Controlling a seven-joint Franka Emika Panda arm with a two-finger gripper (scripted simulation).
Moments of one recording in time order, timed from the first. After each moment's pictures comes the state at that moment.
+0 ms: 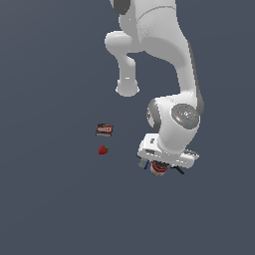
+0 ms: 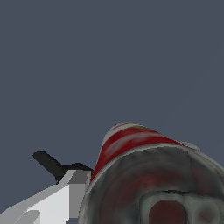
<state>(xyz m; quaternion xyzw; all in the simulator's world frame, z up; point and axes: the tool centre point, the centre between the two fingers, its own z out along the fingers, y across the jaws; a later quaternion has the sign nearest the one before) 0.082 0.140 0.095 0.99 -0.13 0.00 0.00</state>
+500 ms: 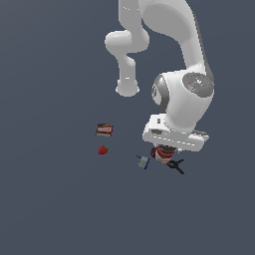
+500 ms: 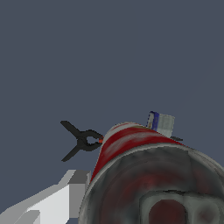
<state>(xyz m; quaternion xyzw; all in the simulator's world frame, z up) 0.049 0.154 0.160 0.99 -0.13 0.00 0.00</state>
